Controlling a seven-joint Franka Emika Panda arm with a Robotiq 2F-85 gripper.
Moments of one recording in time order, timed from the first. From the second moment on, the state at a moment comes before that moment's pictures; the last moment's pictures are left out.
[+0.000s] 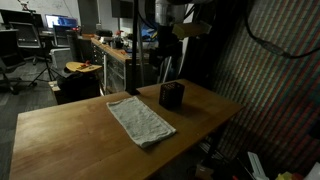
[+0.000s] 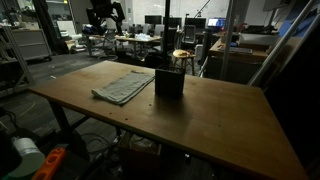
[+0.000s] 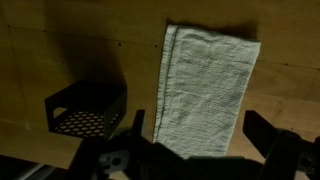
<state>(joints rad) 0.03 -0.21 0.15 -2.18 -0.17 2.02 0.10</state>
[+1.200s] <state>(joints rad) 0.08 0.33 0.10 -1.93 -0.18 2.19 0.10</state>
